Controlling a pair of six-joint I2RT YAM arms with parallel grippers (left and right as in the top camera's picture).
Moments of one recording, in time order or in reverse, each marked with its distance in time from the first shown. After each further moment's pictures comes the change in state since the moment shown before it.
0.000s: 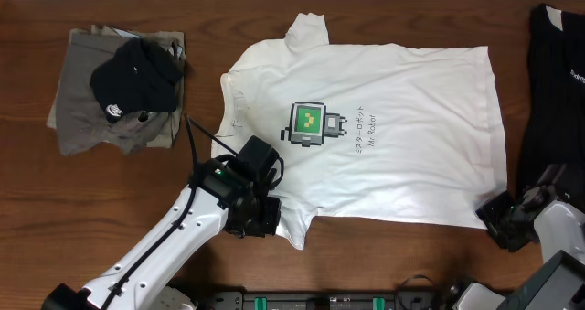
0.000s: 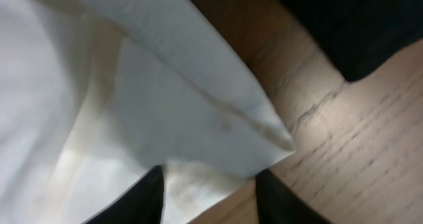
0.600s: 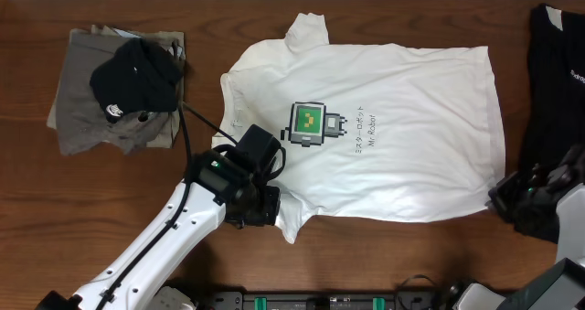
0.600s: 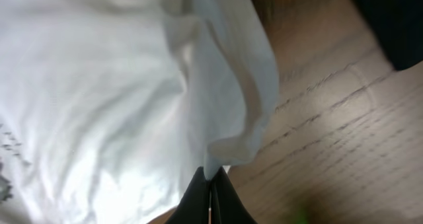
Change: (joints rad) left arm 0.001 0.000 0.116 -0.079 -0.090 0.003; right arm 0.000 -0.004 0.256 -0.300 -0.159 -0.078
